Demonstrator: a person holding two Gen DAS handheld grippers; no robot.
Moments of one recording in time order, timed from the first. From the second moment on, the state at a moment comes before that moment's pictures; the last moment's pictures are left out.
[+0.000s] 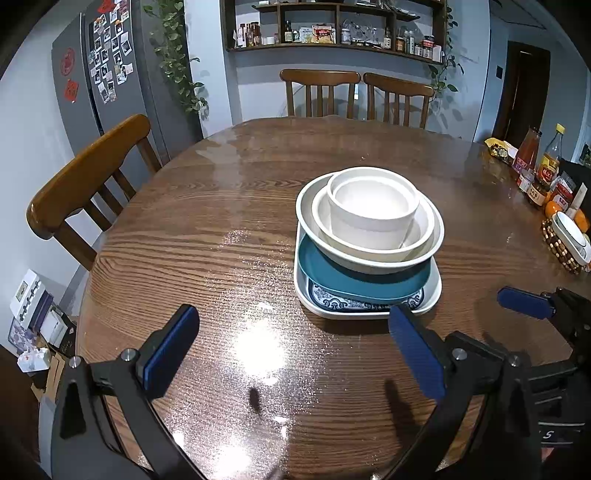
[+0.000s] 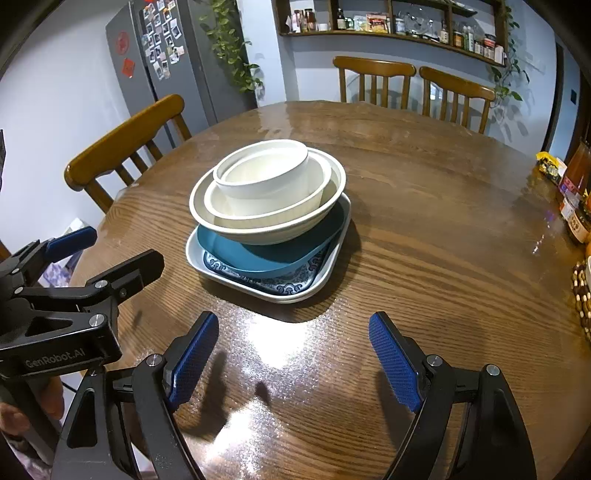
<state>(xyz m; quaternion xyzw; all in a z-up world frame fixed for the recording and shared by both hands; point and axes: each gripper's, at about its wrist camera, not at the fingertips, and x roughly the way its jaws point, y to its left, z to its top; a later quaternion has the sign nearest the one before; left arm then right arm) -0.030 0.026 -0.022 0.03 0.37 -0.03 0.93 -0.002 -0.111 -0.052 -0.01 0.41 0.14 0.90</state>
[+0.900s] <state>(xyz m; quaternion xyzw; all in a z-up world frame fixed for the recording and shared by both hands) -0.029 0.028 -0.023 0.03 0.37 -0.03 0.93 -0.001 -0.108 -0.053 -0.01 0.41 0.14 0.90</state>
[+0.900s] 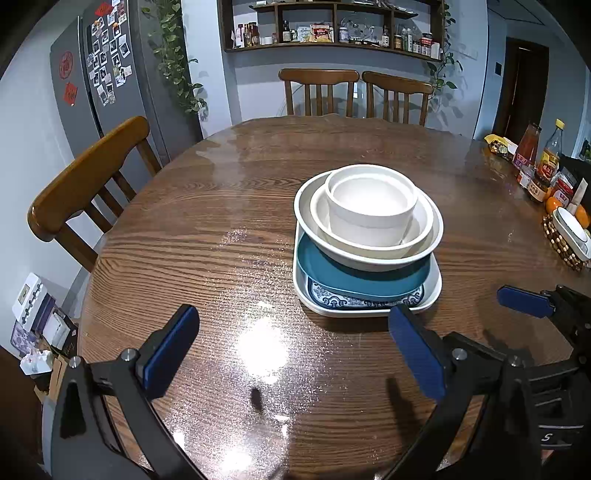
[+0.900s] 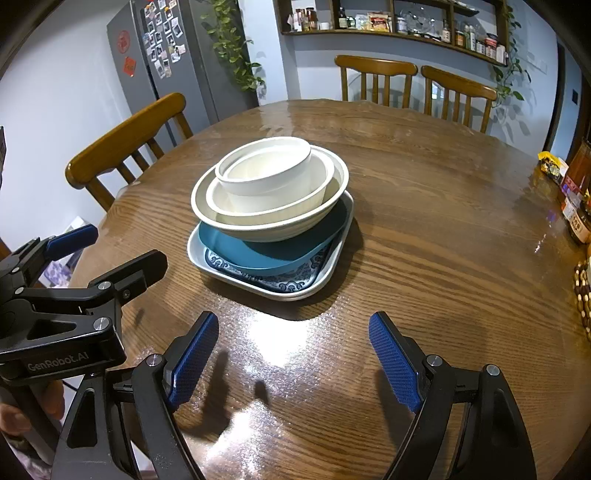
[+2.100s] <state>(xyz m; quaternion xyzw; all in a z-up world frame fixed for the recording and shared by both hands) -0.024 0.033 -0.024 0.03 0.37 -0.03 0.93 -0.001 -0.106 -0.056 -0.01 0.41 0.14 0.90</state>
